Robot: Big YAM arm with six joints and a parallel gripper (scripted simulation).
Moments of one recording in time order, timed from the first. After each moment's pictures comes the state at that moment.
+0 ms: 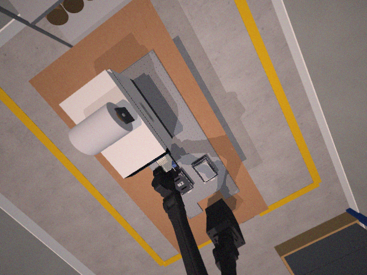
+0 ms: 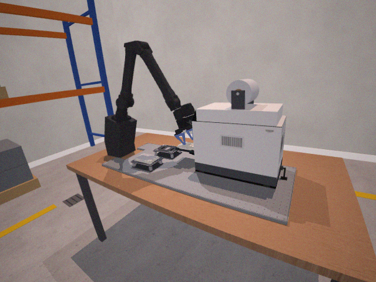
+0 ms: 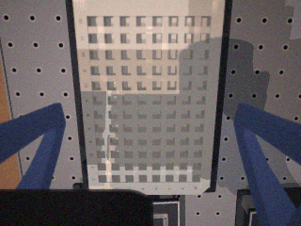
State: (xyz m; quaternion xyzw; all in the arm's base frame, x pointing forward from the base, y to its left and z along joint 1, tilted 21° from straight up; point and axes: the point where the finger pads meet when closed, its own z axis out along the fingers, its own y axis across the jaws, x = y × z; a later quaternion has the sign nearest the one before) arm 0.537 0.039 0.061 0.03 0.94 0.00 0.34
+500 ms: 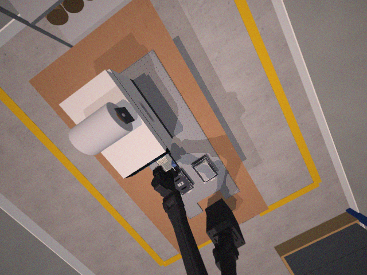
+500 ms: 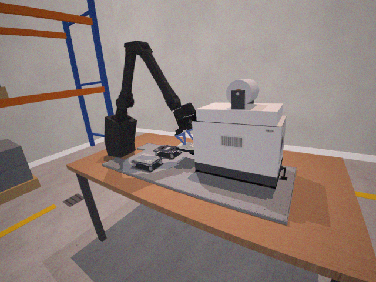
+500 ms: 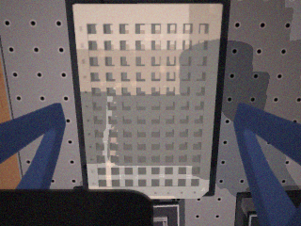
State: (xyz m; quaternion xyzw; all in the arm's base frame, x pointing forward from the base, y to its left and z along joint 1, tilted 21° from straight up) arm 0.540 0.038 0.063 0.03 0.94 0.00 0.35
